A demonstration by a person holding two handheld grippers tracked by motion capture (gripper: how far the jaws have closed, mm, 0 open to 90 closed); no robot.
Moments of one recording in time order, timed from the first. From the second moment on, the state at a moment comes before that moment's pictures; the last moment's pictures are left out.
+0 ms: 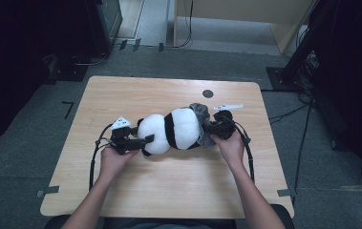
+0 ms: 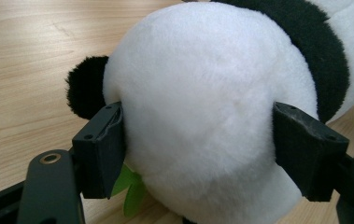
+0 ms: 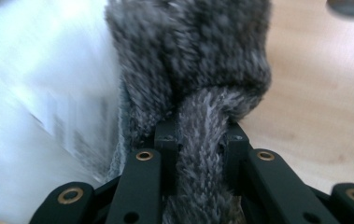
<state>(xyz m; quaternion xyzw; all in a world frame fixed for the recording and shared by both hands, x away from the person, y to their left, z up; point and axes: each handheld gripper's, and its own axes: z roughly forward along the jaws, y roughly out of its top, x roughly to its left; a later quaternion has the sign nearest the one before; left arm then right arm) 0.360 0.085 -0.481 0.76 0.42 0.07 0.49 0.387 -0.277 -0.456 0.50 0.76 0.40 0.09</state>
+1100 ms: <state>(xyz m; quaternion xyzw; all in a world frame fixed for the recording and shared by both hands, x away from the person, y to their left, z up) 0.362 0.086 -0.481 0.76 0.42 0.07 0.49 0.379 -0.317 -0.404 0.50 0.73 0.45 0.12</state>
